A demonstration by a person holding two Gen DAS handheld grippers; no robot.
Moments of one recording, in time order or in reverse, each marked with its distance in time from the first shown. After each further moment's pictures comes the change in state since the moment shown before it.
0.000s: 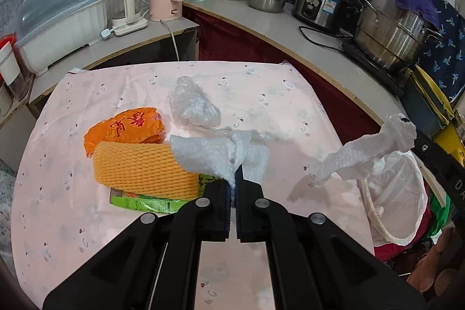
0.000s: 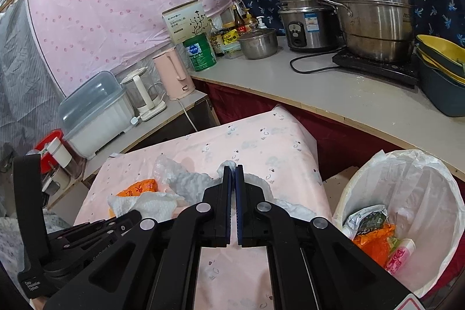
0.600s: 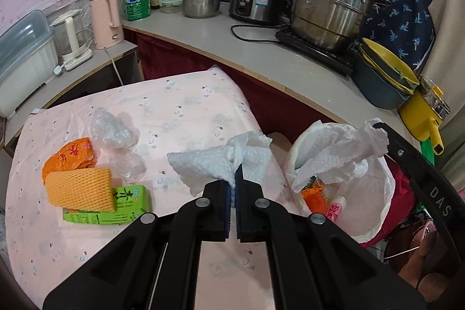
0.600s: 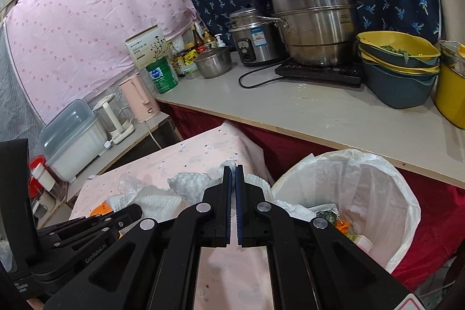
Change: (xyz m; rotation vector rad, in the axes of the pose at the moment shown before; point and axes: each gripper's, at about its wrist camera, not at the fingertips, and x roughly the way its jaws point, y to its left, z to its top) left arm -0.011 -0.119 0.000 0.182 -0.017 -0.121; right arm -0.059 -0.088 0.002 0.100 -0.073 -0.121
